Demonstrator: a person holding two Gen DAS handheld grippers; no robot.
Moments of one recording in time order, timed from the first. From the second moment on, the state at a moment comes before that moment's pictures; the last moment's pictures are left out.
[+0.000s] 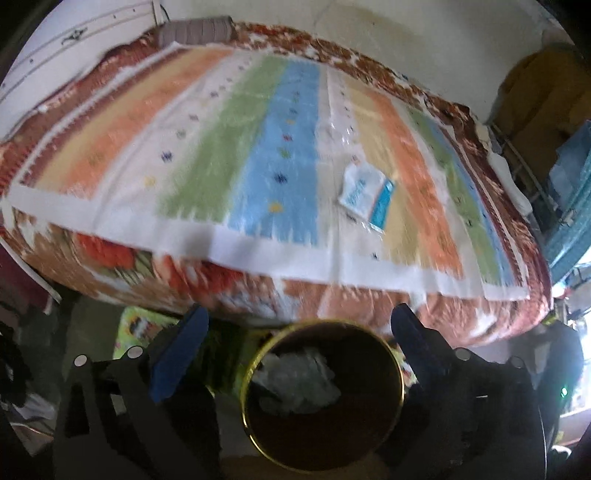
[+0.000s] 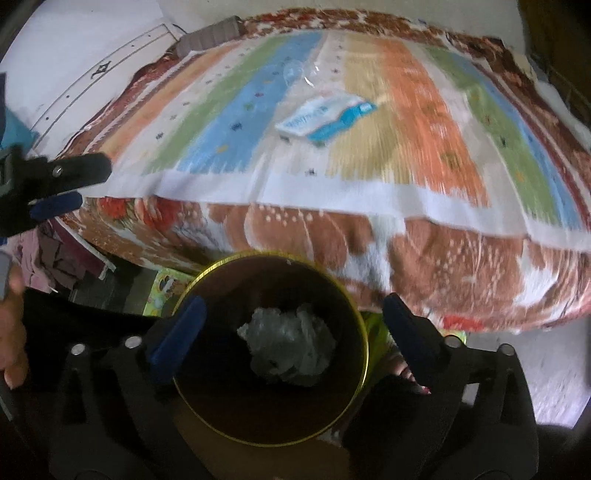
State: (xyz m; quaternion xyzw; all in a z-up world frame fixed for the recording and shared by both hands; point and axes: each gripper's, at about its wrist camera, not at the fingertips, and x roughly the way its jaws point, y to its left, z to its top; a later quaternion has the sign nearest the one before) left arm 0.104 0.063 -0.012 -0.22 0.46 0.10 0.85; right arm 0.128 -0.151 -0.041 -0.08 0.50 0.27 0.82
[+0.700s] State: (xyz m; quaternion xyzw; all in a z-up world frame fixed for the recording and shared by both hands) left arm 0.193 0.113 -0.007 -0.23 0.43 0.10 0.87; right arm 0.229 -0.127 -0.023 0.04 0.50 0.29 0.81
